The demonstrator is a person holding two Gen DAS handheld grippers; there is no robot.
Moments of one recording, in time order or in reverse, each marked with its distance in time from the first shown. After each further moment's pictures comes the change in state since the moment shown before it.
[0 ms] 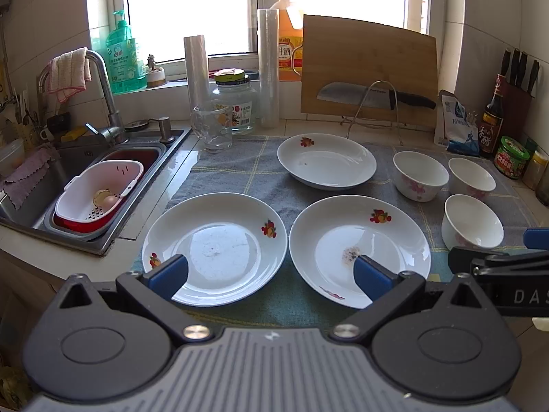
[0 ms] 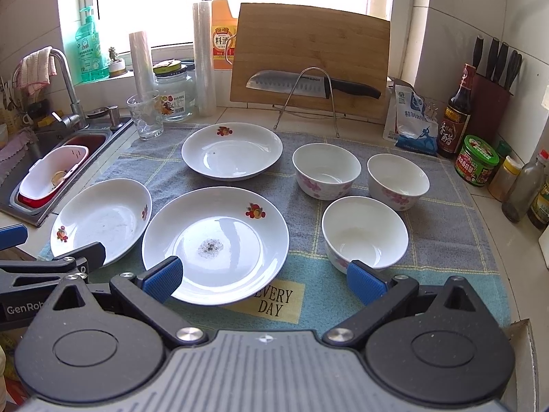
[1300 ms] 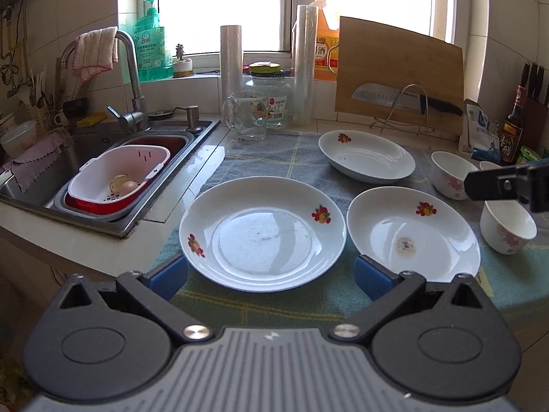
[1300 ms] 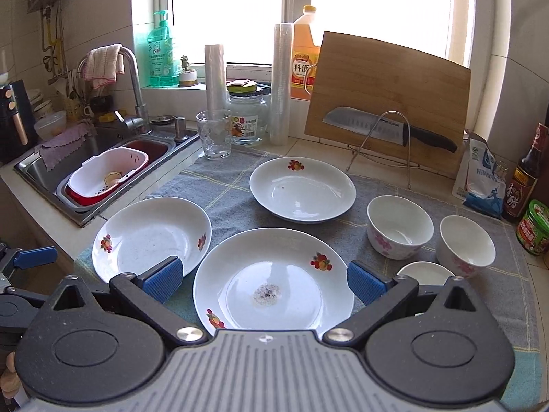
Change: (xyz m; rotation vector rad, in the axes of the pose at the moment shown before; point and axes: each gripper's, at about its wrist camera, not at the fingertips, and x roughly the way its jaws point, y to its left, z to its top) left arm 0.030 0.057 -0.041 -0.058 -0.048 0.019; right arm 0.029 0.035 0.028 -0.181 -0.098 0.224
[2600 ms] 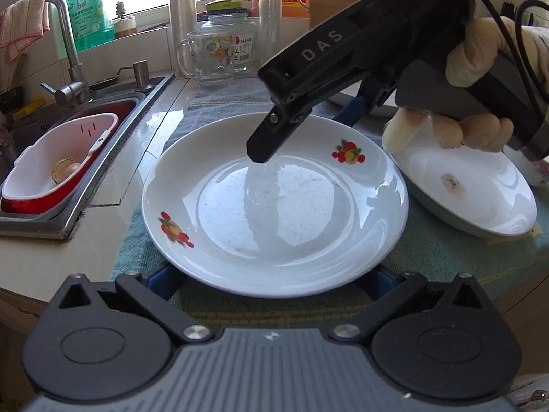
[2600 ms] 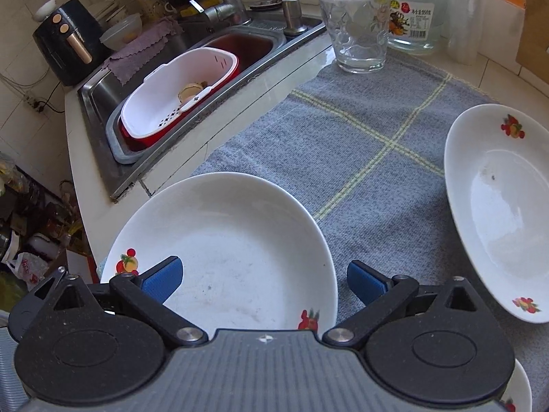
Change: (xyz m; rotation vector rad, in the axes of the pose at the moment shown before) left arm 0.099 0.032 -0.012 0.163 0.125 -0.153; right arm 0.251 0.061 0.066 -0.081 0.487 0.467
